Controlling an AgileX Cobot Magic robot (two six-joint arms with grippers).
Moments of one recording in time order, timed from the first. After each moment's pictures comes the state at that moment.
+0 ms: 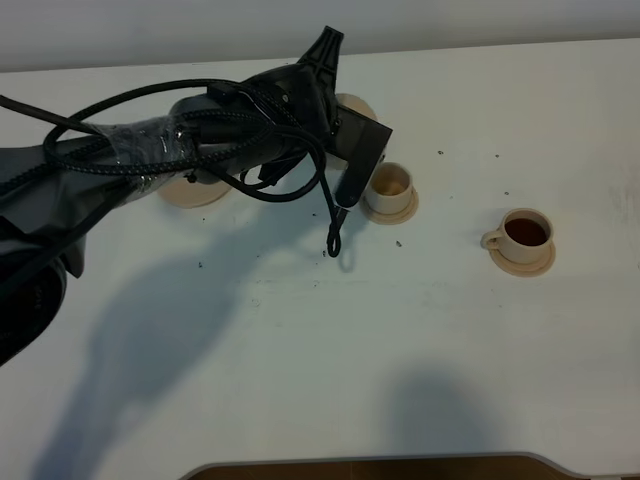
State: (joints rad) left arm -0.67 2.15 -1.58 0.96 0.48 0.72; right arm 0.02 -0.01 -0.49 0.18 1.07 -0.18
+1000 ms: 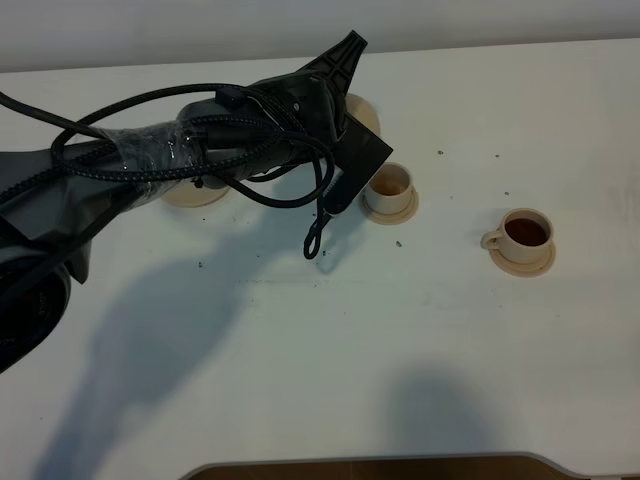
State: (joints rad) left arm -0.69 2.15 -1.58 1.06 0.48 0.87; right arm 0.02 -0.01 -0.49 0.18 1.07 -0.18
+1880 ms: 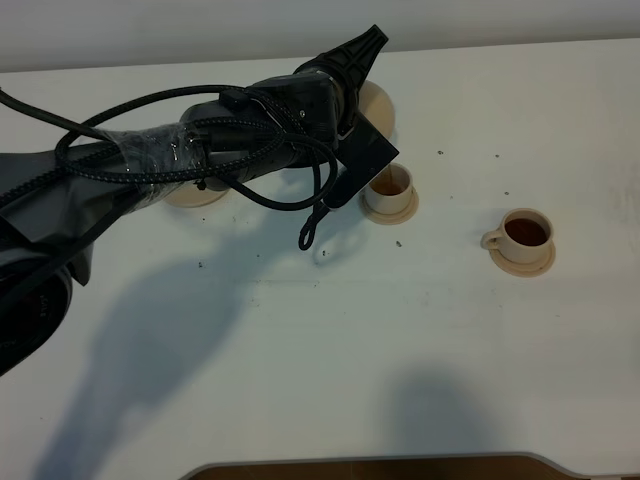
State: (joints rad) left arm -0.69 2.15 -1.58 1.17 0.40 0.87; right arm 0.02 -0.01 -0.49 0.18 1.07 -0.18
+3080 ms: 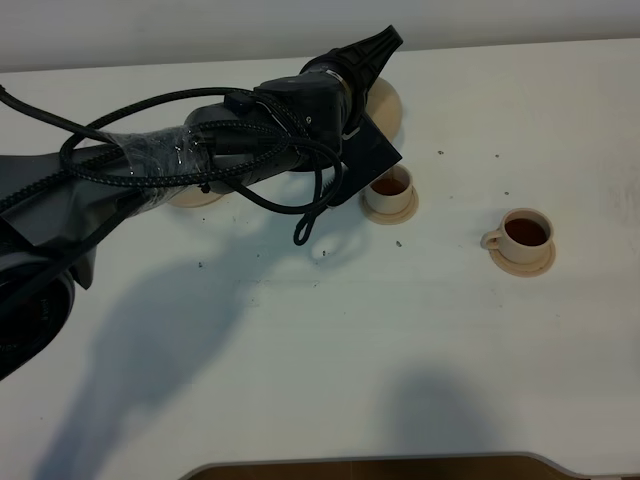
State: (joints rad) left arm -0.71 2.15 -1.58 1.26 0.38 0.89; right arm 0.02 -0.01 -0.49 0.18 1.07 -0.18
